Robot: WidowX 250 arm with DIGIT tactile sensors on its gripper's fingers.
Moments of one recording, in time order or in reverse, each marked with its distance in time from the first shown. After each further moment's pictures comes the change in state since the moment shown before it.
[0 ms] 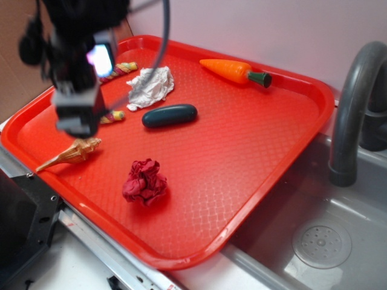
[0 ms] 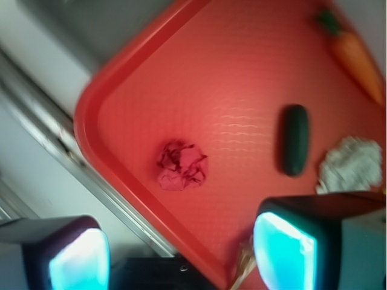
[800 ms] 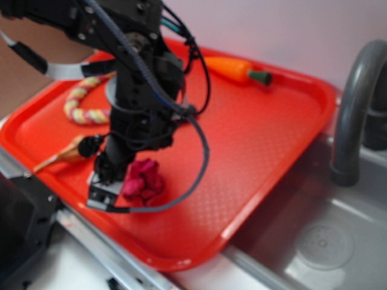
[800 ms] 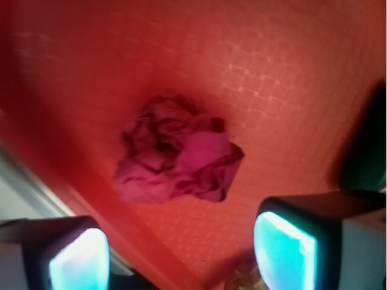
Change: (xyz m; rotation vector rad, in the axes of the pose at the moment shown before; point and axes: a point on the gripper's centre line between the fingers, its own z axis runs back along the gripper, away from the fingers) arm 0.000 0.013 -0.084 0.063 0.263 -0.068
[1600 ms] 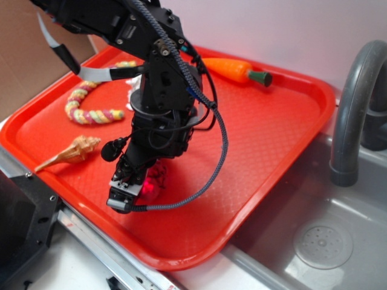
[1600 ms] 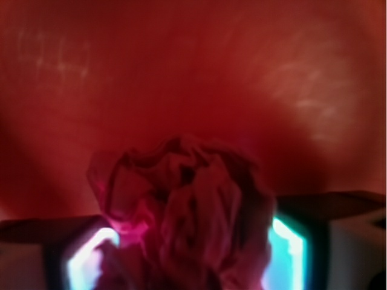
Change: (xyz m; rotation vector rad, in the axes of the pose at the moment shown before) arm 0.015 0.012 -0.032 -0.253 -0.084 -0.059
